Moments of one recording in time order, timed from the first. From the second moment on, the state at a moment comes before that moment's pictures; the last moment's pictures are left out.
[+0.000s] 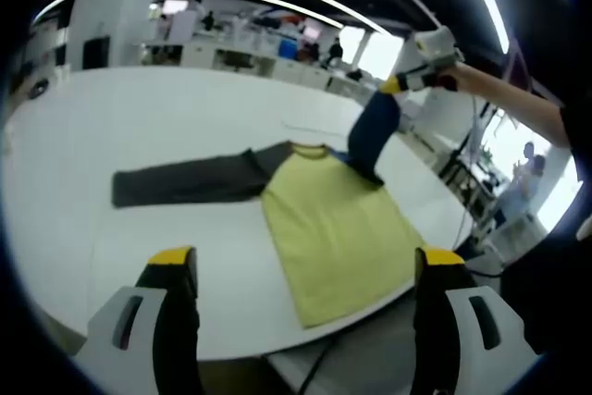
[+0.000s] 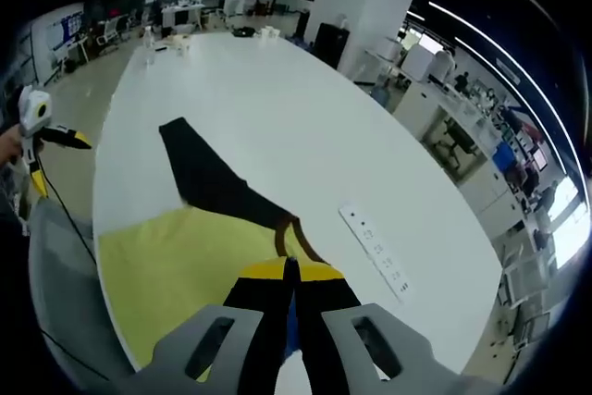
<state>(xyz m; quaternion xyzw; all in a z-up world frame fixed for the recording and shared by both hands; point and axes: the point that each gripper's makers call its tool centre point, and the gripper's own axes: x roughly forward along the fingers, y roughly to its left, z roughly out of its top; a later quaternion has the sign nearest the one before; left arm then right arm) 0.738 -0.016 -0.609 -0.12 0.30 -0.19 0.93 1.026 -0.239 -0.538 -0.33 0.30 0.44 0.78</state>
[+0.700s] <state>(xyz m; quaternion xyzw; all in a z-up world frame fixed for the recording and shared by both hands) 0.743 -0.013 -0.618 -0.13 0.31 -0.19 0.92 1.029 -0.208 -0.561 -0.30 0.31 0.45 0.78</state>
